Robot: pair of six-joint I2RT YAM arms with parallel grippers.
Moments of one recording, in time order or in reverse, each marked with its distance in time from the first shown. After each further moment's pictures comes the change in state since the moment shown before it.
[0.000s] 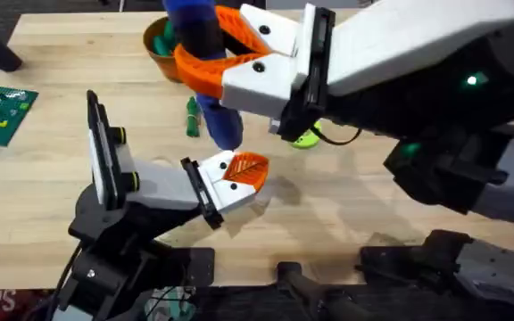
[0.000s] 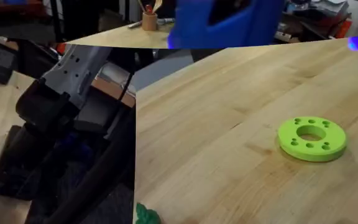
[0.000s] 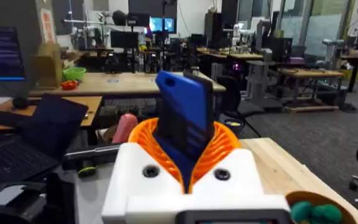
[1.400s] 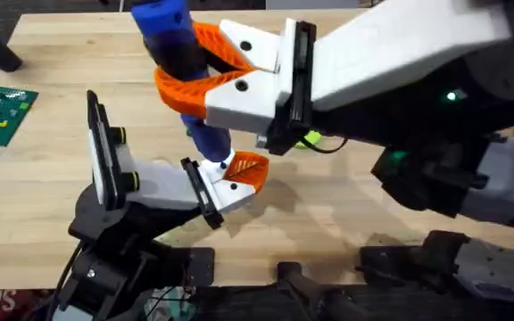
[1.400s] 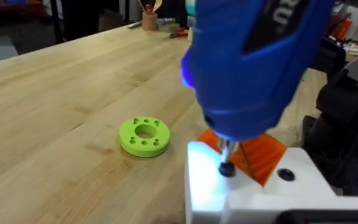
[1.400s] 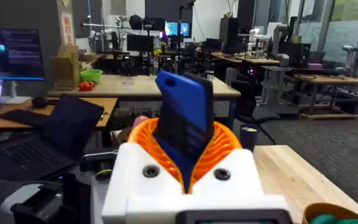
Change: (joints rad) left arm 0.000 0.000 0.000 0.000 0.000 0.000; right arm 0.058 0.037 0.000 0.055 -0.003 0.000
